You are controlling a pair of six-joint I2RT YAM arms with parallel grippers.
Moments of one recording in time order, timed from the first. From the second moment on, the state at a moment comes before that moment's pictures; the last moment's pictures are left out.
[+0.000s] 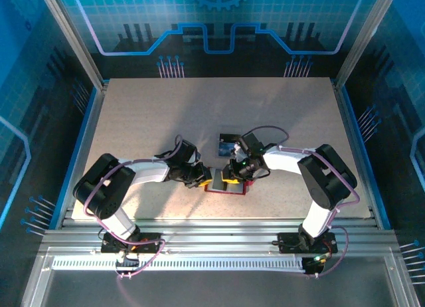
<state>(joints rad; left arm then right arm) -0.54 1.64 0.70 -0.08 0.51 -1.03 0.57 1.74 0.89 -0.33 -0.59 0.69</state>
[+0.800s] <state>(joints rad) -0.54 1.62 0.75 -0.15 0.51 -1.03 0.55 1.68 0.89 -0.35 -0.58 0.68</state>
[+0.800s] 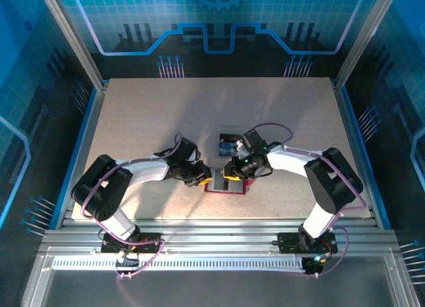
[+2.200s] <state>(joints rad) -0.57 1.72 0.84 -0.21 0.50 -0.98 0.51 1.73 0.80 -0.21 -0.66 0.73</state>
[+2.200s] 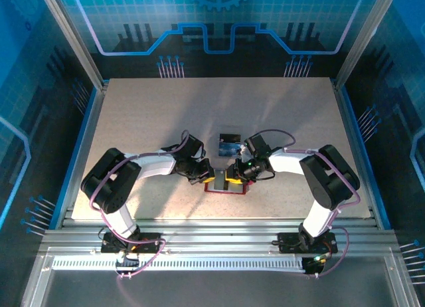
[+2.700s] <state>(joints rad) -0.57 1.73 0.83 -0.18 0.52 -0.98 0.50 1.73 0.77 -0.14 -0.70 0.77</state>
